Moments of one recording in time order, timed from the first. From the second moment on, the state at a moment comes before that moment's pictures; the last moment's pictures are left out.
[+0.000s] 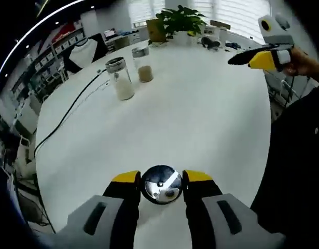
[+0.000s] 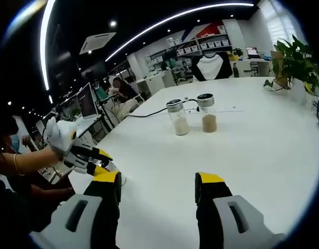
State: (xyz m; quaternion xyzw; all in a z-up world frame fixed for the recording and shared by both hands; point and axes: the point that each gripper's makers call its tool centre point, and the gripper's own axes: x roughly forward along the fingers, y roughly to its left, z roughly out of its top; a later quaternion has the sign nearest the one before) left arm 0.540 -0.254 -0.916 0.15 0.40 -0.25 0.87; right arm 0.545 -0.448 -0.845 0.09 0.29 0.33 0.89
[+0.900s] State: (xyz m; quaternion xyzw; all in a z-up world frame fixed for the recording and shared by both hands) left arm 0.518 -0.237 -0.924 0.07 0.27 -0.17 0.95; right arm 0.533 -0.422 -0.850 0.05 0.32 0.37 0.87
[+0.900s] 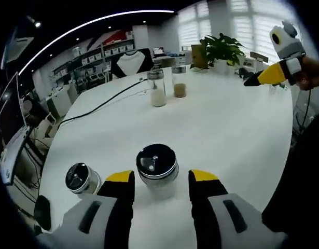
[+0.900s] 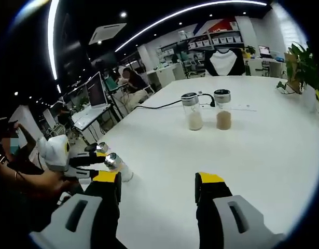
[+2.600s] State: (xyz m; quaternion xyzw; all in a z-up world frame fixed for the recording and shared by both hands) left arm 0.526 -0.254 -0.940 0.09 0.28 -0.33 0.90; right arm 0.535 -0.409 -0.840 0.04 0.31 0.40 0.86
